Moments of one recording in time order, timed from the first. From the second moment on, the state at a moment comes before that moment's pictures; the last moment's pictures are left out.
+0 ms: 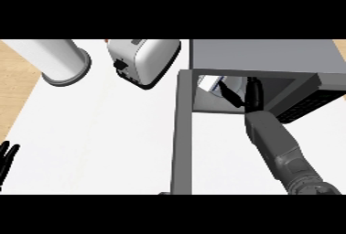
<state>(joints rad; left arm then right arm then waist) 0.29 0.08 0.48 -1.80 0.25 -0.63 -0.24 -0.88 -0.12 -0.16 -0.16 0.05 -0.58 -0.85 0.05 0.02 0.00</state>
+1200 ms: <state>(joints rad) 0.32 0.03 0.22 -1.89 0.16 -0.77 -0.18 -0.32 0.00 0.02 -0.63 -0.11 -0.17 -0.97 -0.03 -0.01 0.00</state>
